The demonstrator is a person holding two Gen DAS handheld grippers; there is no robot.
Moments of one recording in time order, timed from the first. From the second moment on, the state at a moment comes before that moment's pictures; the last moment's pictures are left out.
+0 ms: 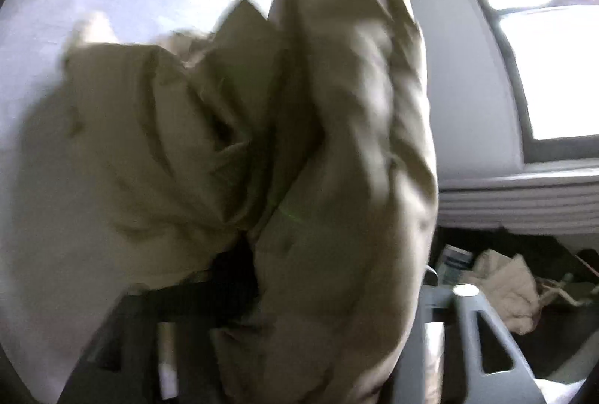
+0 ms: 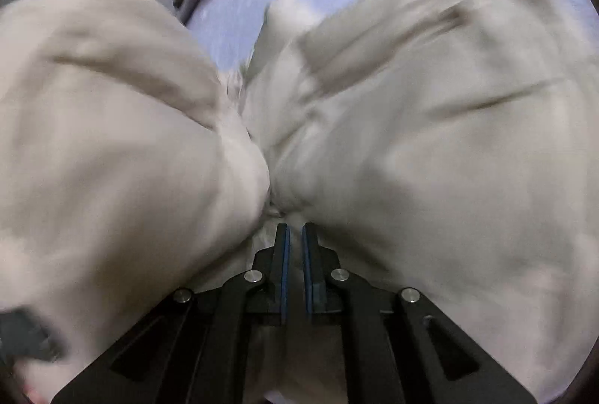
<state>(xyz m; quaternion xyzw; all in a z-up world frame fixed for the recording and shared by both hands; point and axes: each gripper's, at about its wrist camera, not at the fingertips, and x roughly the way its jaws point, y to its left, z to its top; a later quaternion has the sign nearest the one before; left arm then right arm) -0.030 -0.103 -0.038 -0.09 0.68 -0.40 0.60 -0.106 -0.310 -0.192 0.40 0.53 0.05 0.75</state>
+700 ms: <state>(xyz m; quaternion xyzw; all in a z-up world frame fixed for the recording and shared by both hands) -0.045 -0.226 -0.087 0.00 0.64 -0.46 0.61 -0.262 -0.326 -0.099 0.39 0.43 0.02 0.81</state>
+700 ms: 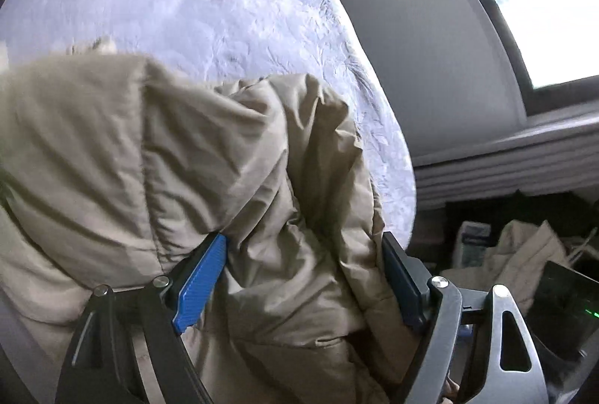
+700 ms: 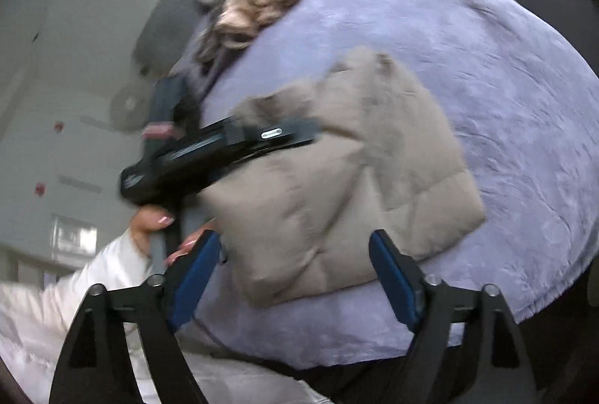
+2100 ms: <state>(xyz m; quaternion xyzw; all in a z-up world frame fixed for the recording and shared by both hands) -0.025 -0.283 -0.117 0.13 0.54 -0.36 0.75 -0.260 -0.446 -0.118 0.37 0.43 -0.13 0.81</state>
